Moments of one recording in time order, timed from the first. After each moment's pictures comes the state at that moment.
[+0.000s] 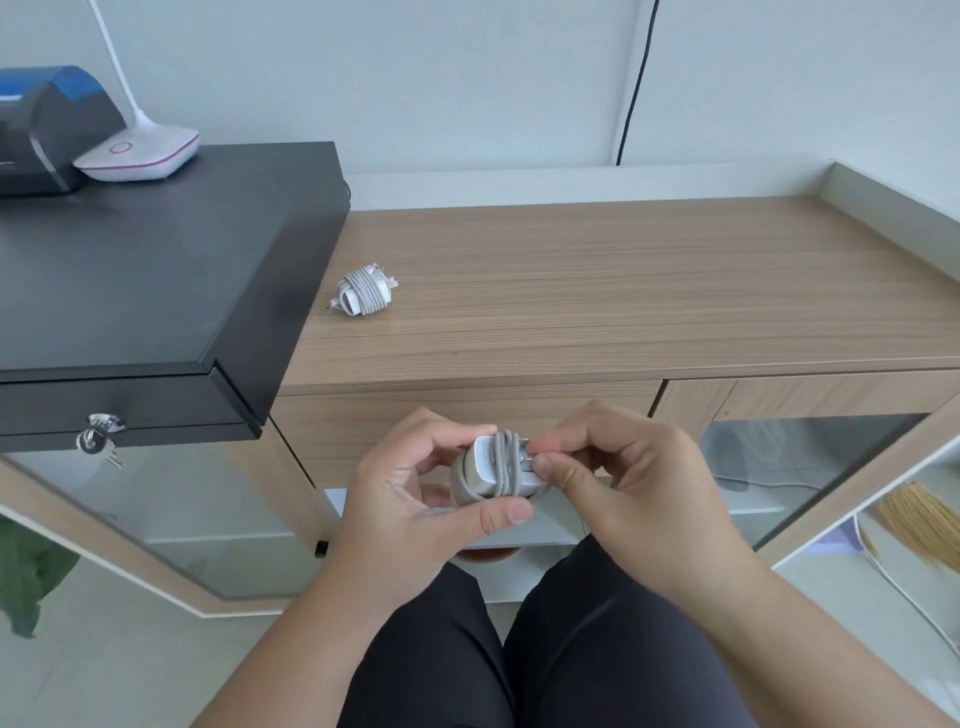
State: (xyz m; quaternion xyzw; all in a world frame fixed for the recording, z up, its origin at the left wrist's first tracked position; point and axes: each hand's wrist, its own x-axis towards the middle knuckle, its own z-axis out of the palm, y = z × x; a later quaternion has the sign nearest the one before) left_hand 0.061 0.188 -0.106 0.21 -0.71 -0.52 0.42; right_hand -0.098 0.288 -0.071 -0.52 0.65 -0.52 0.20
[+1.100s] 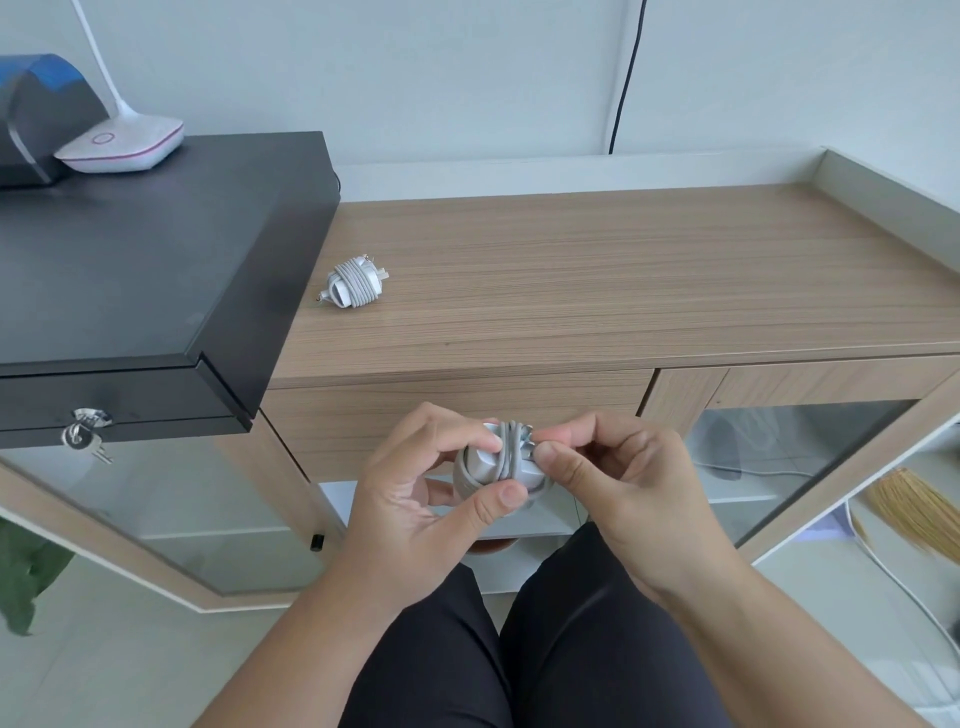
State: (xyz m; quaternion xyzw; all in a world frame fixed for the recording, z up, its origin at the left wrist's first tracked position) left_hand 0.055 0.194 -0.111 0.15 -0.76 -0.43 0.46; right_hand -0.098 0.289 -0.087 -0.41 0.55 -0.64 0.35
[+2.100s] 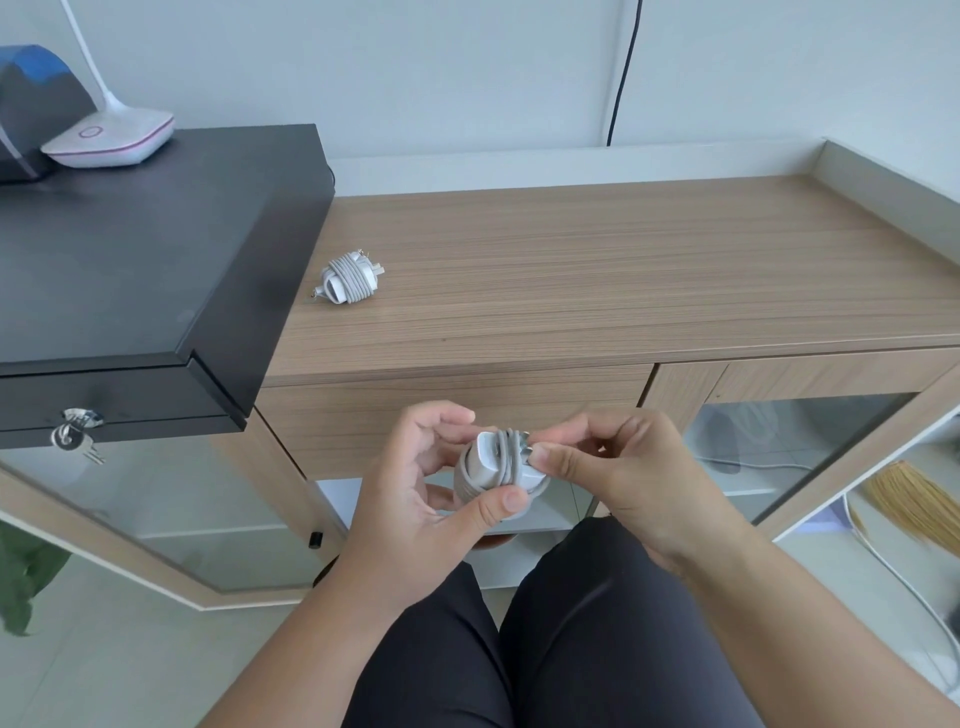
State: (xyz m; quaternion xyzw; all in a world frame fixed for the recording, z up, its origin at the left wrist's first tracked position) left_hand 0.054 0.195 -0.121 0.24 -0.72 -0.51 0.40; right_hand -0.115 0.281 -0.090 -0.43 0.62 -0.54 0.38
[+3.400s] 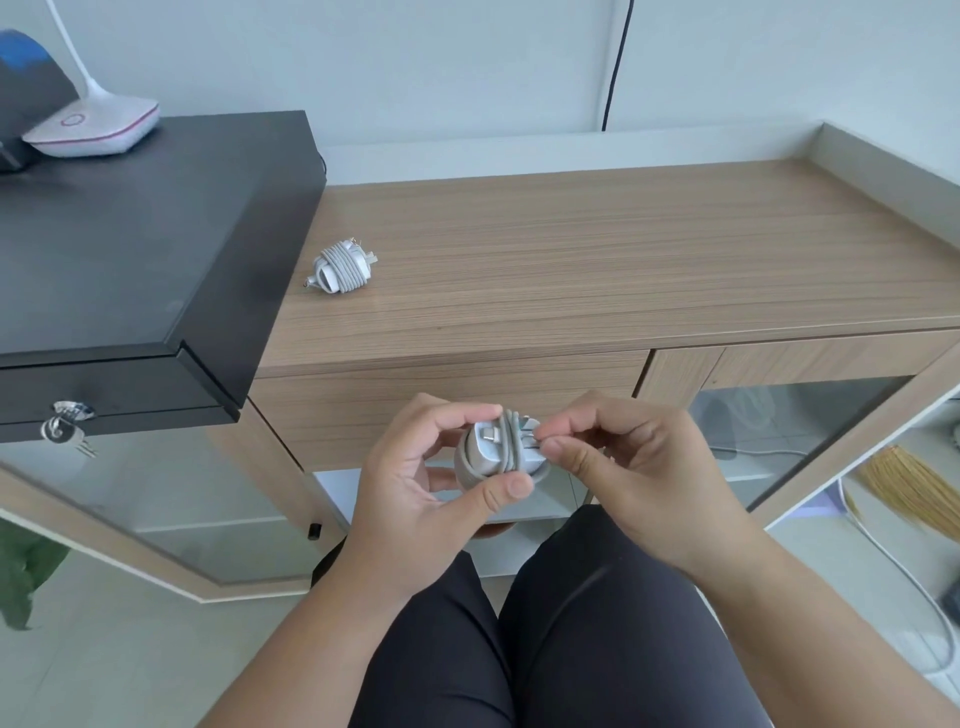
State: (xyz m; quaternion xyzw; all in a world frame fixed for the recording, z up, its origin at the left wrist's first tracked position) left_hand 0.048 0.198 -0.117 0.21 -0.74 -0.48 0.42; right_hand -0.116 0.295 -0.092 -0.50 0.61 -0.55 0.27
